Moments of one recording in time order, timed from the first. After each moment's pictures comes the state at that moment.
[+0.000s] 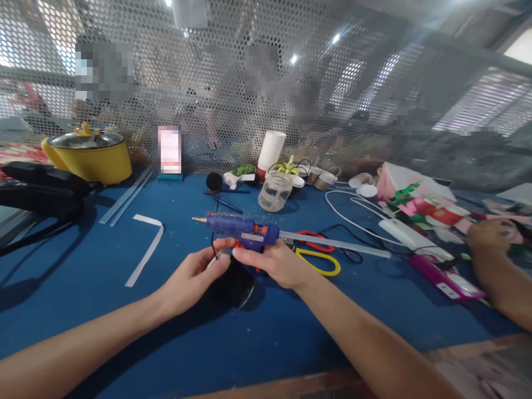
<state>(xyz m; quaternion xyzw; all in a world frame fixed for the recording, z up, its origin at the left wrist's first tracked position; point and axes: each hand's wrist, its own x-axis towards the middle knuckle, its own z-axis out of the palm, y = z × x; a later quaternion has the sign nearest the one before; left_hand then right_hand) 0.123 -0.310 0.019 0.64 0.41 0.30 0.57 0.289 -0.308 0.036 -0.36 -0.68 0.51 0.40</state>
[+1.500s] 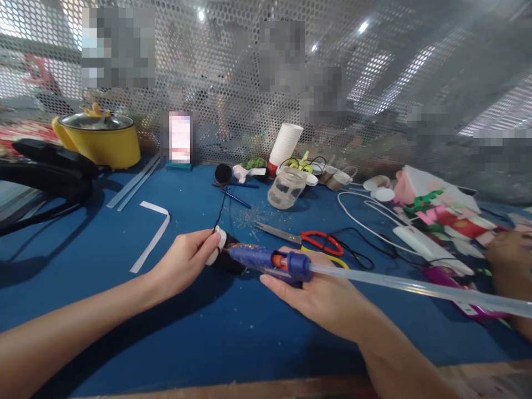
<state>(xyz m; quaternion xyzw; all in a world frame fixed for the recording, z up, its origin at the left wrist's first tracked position) 0.111 -0.299 0.023 0.74 0.49 0.27 0.37 0.315 -0.348 0.045 -0.53 -0.81 0.16 0.21</state>
